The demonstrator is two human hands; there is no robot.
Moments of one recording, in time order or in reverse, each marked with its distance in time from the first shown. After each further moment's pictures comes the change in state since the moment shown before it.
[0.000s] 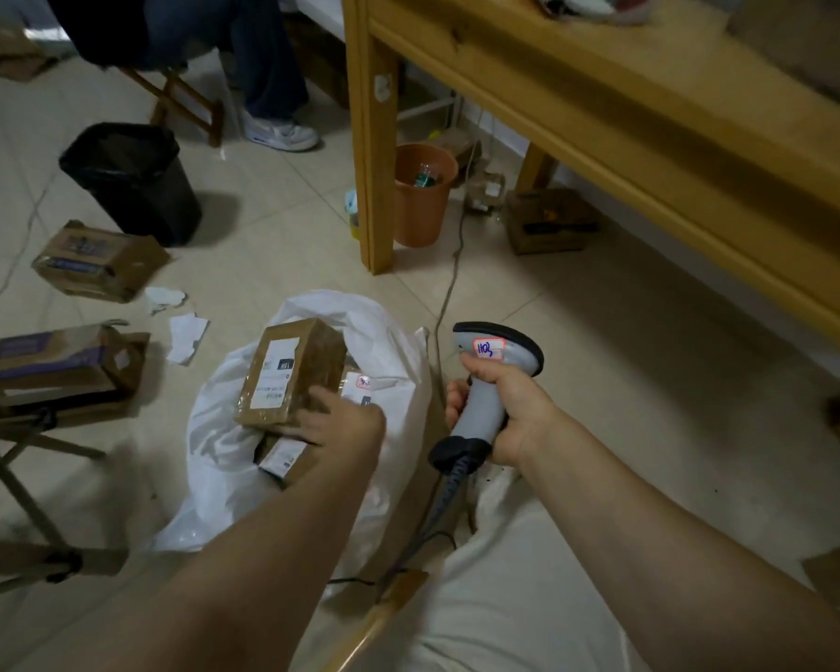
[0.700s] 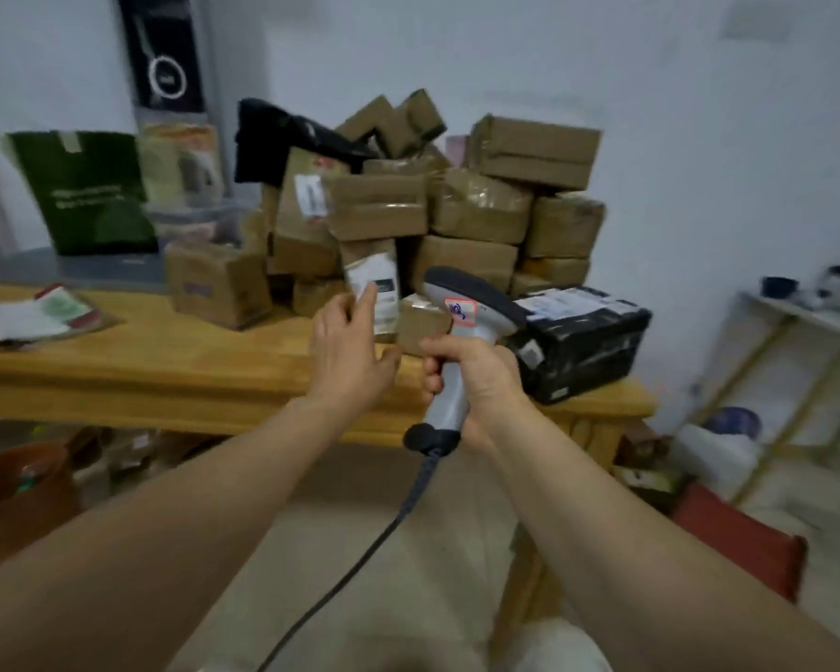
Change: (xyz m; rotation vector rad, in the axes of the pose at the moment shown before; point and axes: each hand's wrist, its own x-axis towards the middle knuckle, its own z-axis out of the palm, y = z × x) left_hand -0.427 0.243 0.022 0.048 -0.123 1.728; right_hand -0.329 -0.087 -0.211 0.290 0.359 -1.115
